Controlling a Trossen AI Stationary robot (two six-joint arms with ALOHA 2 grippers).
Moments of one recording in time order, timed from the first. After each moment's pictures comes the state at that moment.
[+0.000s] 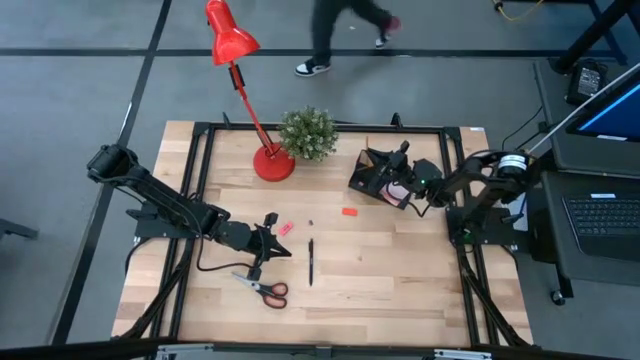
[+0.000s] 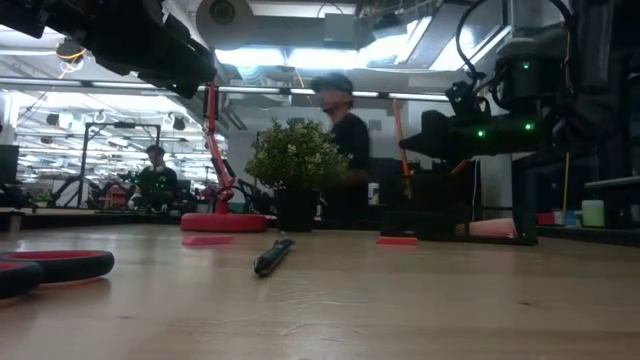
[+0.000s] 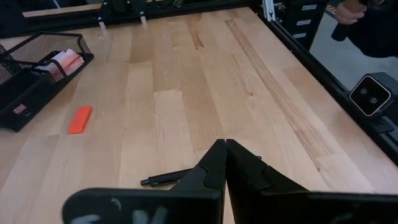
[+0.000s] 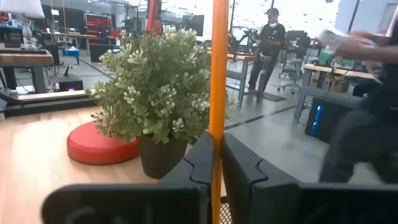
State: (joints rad) left arm -0.42 1.26 0.53 0.27 -0.23 -0.09; right arm -0.39 1.69 0.24 1.51 0.27 -0.08
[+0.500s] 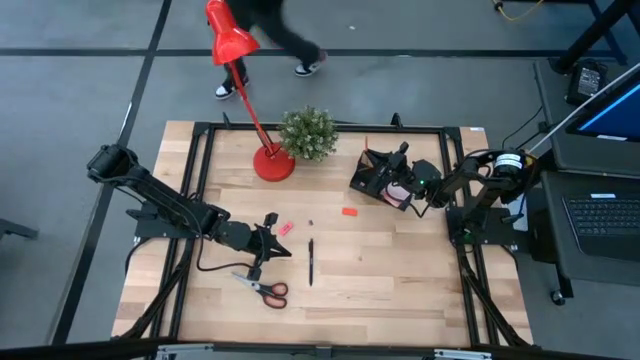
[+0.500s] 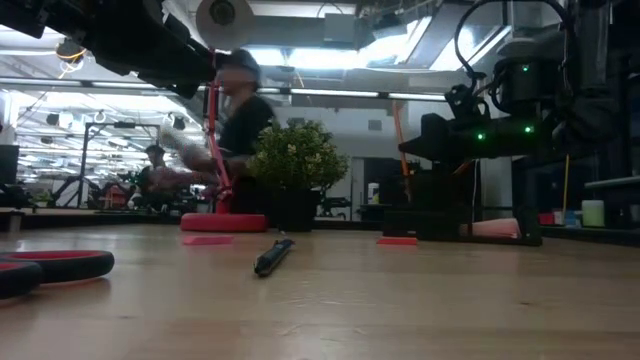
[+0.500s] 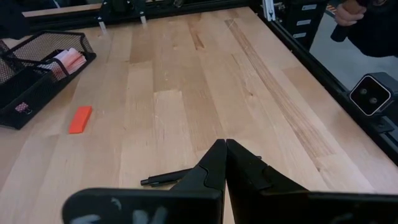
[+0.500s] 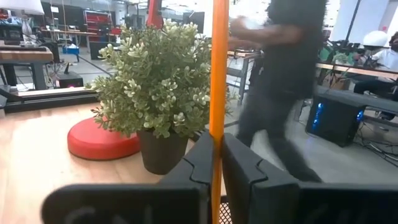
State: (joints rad) left arm -0.42 1.26 0.53 0.27 -0.23 -0.09; right arm -0.39 1.71 0.24 1.52 0.27 -0.08
